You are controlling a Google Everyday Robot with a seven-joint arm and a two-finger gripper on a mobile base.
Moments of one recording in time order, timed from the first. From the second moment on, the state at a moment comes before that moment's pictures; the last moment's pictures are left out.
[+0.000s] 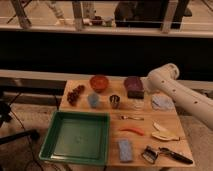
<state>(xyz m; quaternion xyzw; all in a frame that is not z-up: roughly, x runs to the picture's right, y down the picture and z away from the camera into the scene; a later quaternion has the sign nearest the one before) 0.243 0.001 0.841 -0.11 -0.03 -0.02 0.99</state>
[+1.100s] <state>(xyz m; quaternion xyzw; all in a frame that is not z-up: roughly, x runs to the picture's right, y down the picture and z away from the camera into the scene) 0.257 -0.028 0.816 -0.13 -0.04 0.03 0.99</state>
